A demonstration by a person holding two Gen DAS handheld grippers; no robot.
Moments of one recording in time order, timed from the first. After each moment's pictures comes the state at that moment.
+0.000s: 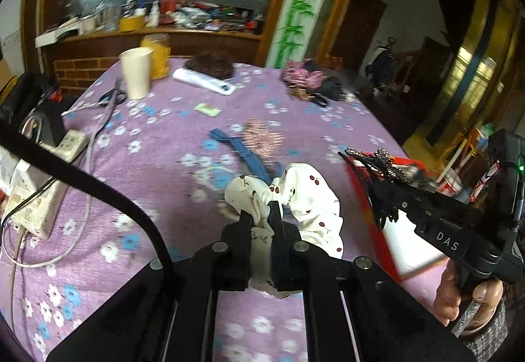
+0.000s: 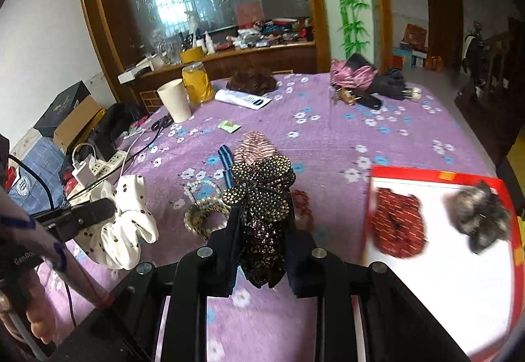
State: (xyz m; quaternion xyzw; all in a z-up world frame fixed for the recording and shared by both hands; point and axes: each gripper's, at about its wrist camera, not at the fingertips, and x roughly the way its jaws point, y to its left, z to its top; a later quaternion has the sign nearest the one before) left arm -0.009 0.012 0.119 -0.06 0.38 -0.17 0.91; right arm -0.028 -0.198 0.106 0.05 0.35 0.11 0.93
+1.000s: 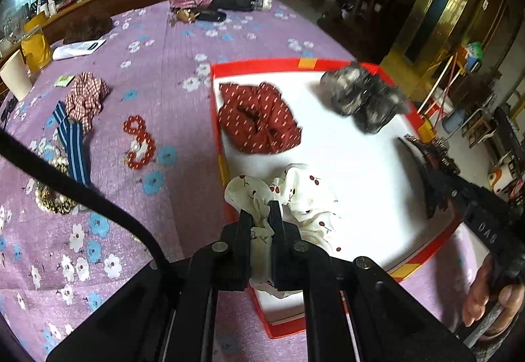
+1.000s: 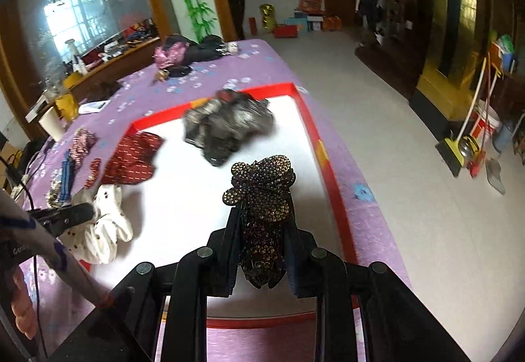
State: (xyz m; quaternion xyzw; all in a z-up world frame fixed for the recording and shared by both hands) left arm 0.005 -0.224 0.044 0.05 0.49 -0.22 0.84; right arm -0.106 -0.435 0.050 0.12 0.40 -0.10 0.90
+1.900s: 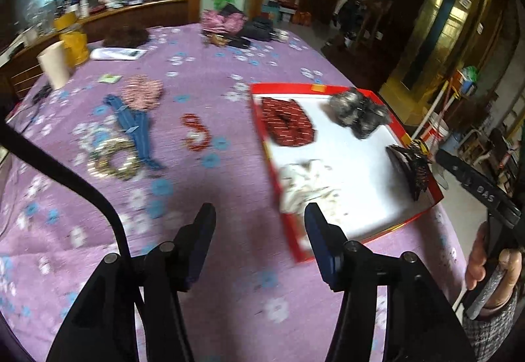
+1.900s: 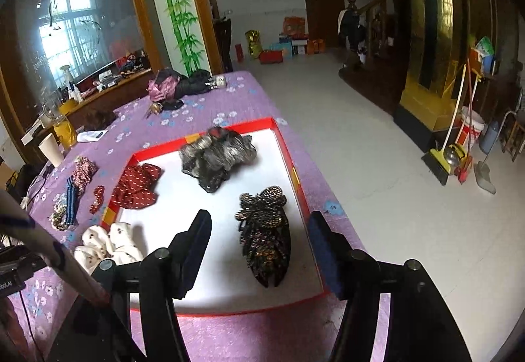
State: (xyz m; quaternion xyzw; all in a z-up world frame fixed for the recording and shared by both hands) left arm -0.048 -0.141 0.089 0.01 0.44 -0.21 0.87; right arm -0.143 -0.423 0.095 0.11 0.33 -0.13 0.93
